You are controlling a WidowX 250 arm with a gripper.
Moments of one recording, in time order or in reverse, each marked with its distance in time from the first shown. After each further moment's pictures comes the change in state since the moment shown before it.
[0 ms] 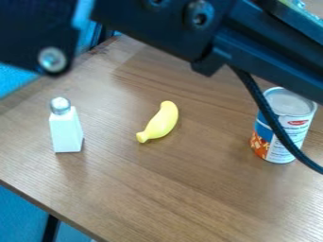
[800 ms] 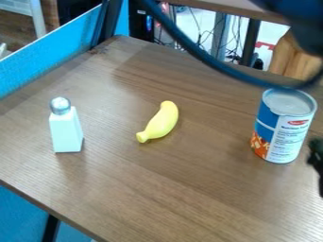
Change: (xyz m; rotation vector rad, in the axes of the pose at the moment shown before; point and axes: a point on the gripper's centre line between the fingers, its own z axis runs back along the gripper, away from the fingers) arm 0.011 0.025 0.073 -0.004 -0.193 0.060
